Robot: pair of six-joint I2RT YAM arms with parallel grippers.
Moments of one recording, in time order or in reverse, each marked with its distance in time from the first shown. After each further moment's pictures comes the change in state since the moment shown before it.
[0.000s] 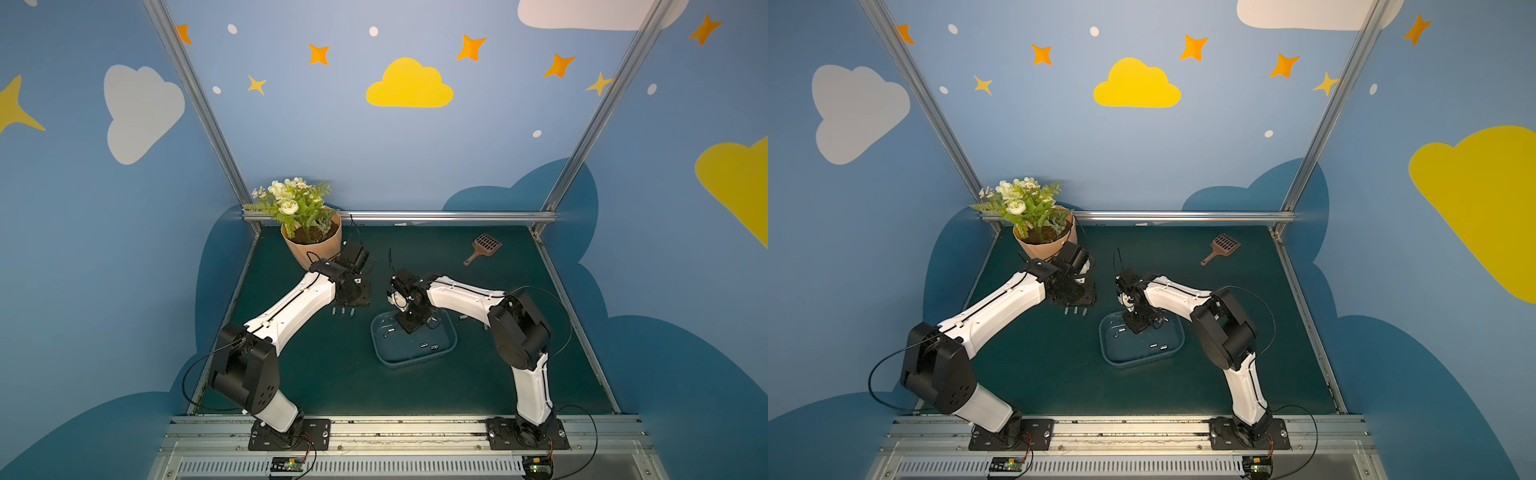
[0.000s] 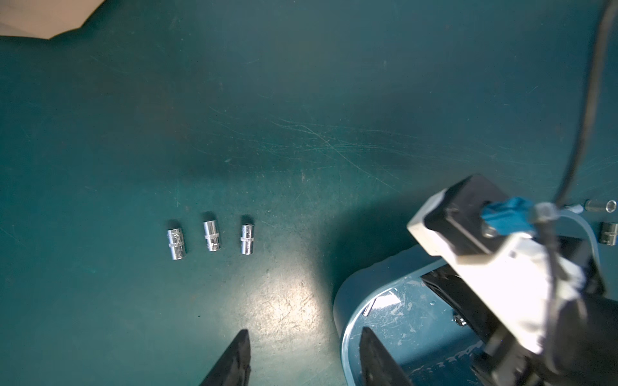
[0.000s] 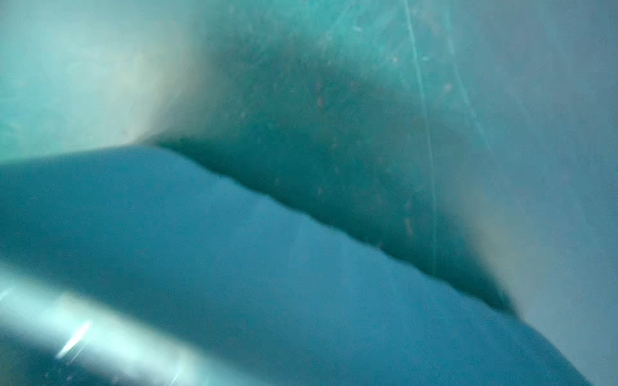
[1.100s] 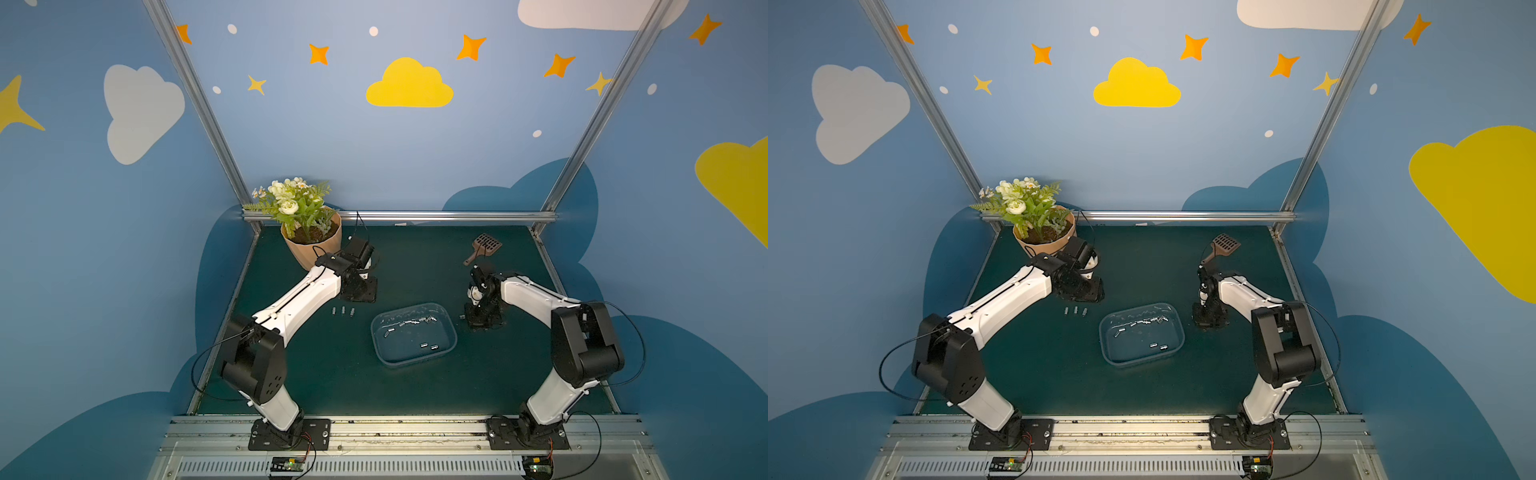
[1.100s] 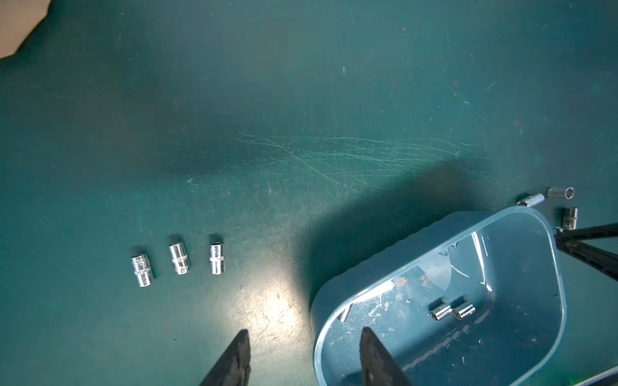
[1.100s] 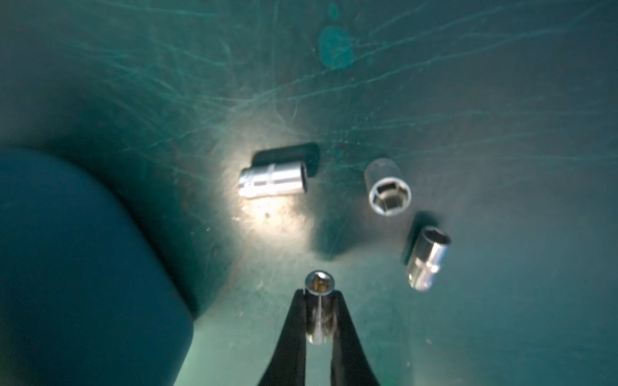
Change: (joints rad) left arm -0.023 0.066 0.070 0.001 0.071 0.038; right arm -0.517 -0.285 -0.410 0.000 -0.007 0.145
